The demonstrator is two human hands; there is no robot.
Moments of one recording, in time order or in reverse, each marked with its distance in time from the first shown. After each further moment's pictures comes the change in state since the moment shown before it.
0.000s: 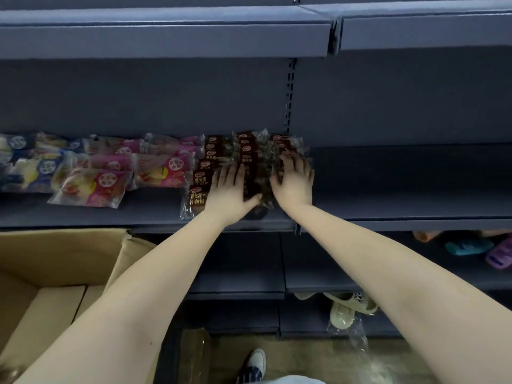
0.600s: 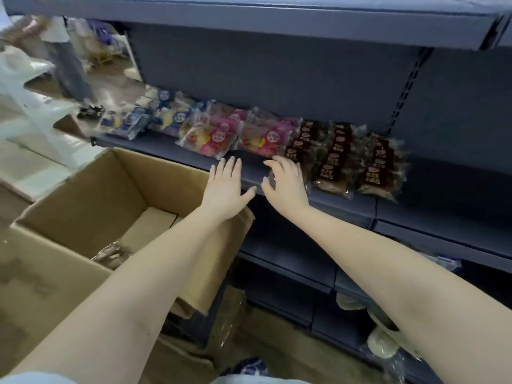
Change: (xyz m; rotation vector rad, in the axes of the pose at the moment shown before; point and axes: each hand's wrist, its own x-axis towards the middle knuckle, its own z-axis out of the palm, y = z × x) left_hand -0.150 -0.104 -0.040 0.115 0.058 -0.374; right_hand -0.089 -0.129 0.051 0.216 -0.218 -0.576
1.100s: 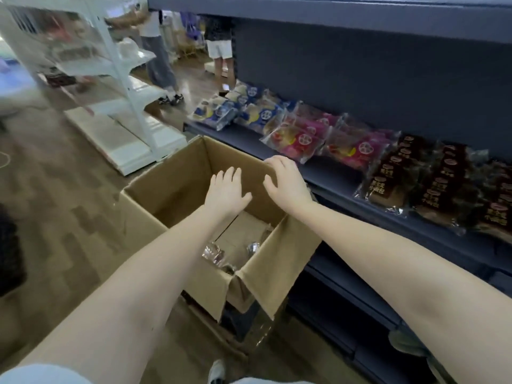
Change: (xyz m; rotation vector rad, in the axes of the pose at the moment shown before) left_hand -0.058 -0.152 -0.023 0.021 -0.128 -0.373; right_hand 0.044 -0.135 0.094 0.184 -0.178 -0.257
